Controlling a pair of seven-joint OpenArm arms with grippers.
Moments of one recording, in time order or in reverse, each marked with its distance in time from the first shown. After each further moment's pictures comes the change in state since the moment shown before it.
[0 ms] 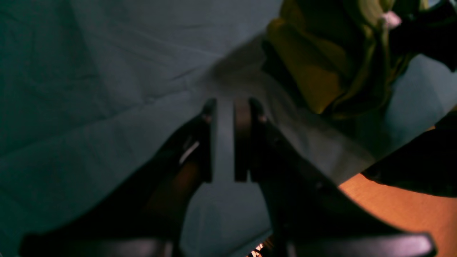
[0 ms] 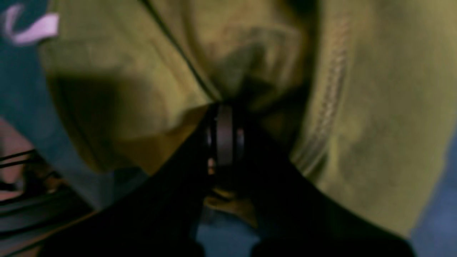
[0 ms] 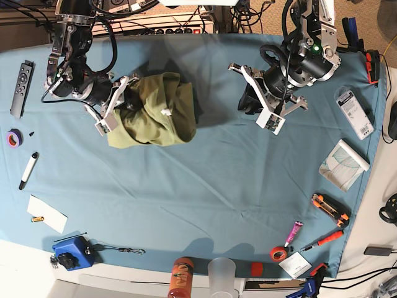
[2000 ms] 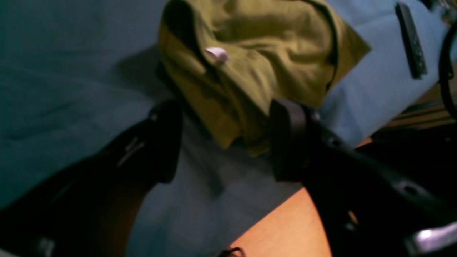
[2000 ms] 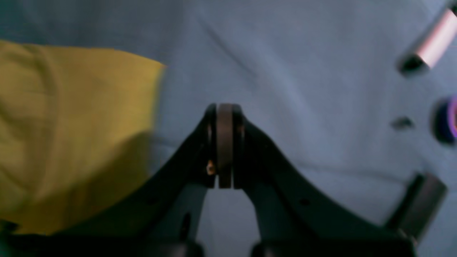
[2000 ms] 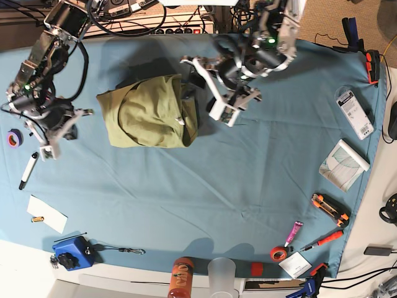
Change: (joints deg) left arm -0.5 4.3 19.8 -5.1 5.2 14.2 -9.7; right arm 9.5 -1.0 18.9 8.1 -21.6 -4.0 -3.7
